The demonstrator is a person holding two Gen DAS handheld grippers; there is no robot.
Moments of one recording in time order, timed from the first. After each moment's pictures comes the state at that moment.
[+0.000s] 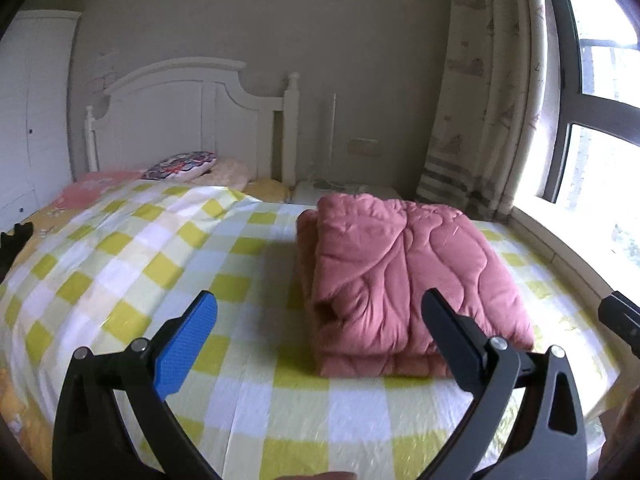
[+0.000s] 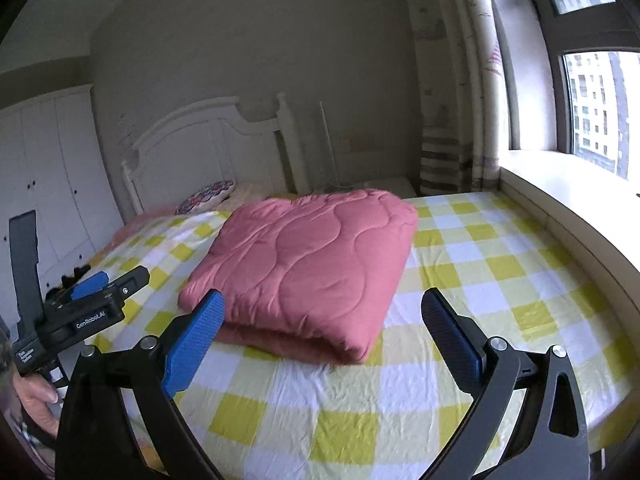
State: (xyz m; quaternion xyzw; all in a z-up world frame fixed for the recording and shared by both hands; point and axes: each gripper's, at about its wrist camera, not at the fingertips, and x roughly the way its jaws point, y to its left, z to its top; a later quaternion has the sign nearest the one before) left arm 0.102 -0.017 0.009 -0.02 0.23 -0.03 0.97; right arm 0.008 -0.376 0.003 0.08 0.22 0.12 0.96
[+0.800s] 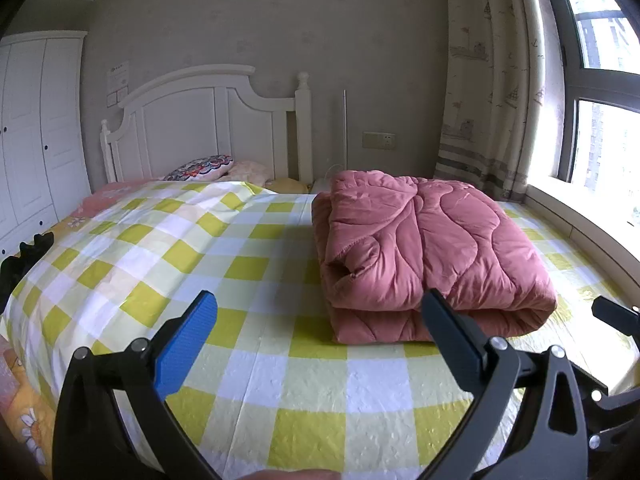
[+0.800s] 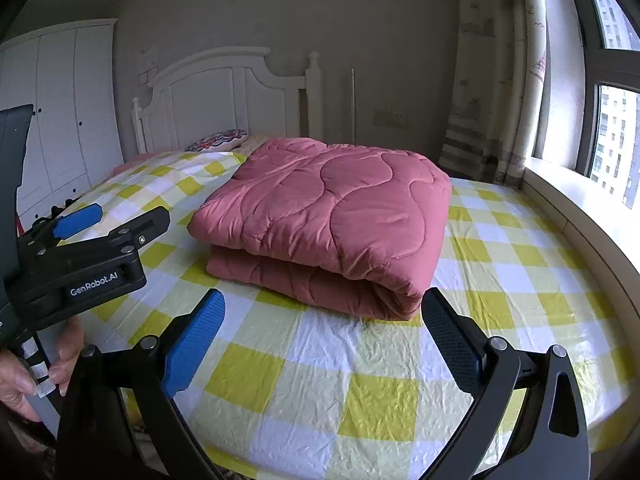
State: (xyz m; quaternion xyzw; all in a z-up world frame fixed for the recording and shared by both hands) left arm 0.078 -0.025 -0.018 0.02 0.22 0.01 0.97; right arm 0.004 -0.314 -0.037 -0.02 0.26 0.13 0.96
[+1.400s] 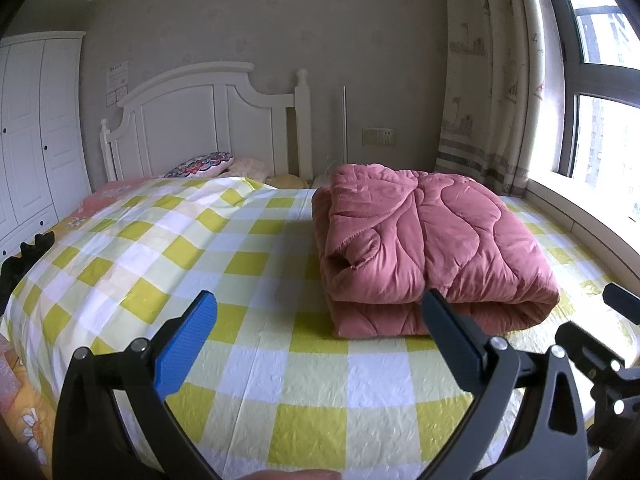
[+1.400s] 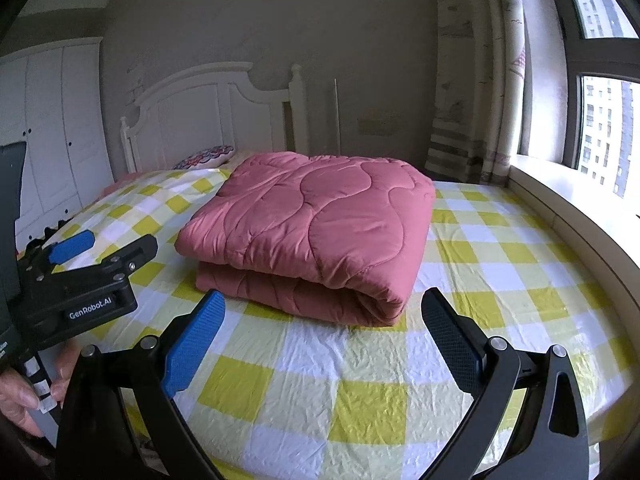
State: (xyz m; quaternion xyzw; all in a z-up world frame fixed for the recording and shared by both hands) left arm 0.078 -0.024 -0.020 0.02 0.23 0.00 0.97; right arm 0.002 -0.326 -0.033 0.01 0.24 0.11 0.96
